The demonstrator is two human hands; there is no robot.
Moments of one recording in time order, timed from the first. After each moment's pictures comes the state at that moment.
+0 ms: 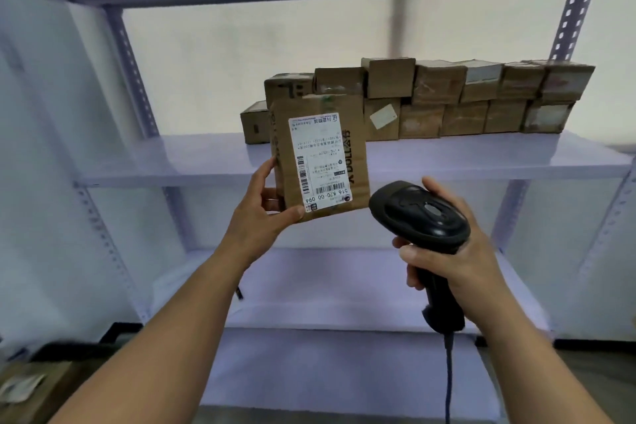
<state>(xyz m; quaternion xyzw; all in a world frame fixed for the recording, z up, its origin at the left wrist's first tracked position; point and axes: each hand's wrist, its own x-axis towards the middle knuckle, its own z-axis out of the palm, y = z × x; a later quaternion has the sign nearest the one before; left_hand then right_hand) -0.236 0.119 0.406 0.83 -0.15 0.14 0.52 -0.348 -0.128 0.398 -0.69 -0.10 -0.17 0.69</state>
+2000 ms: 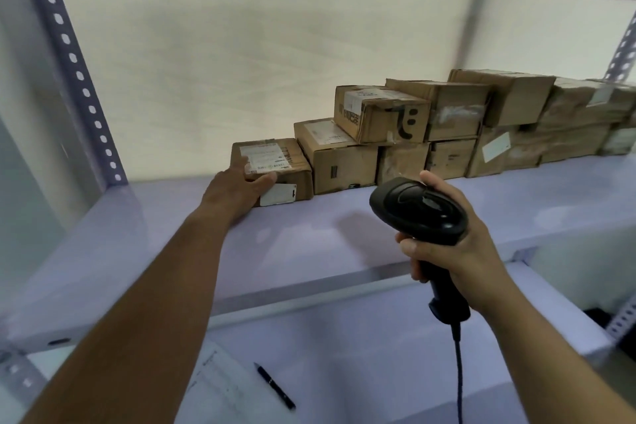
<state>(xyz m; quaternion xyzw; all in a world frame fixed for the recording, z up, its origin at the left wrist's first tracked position) 0.162 0.317 0.433 0.91 -0.14 0.00 0.39 -0.078 0.093 0.420 -0.75 0.01 -0.26 0.61</state>
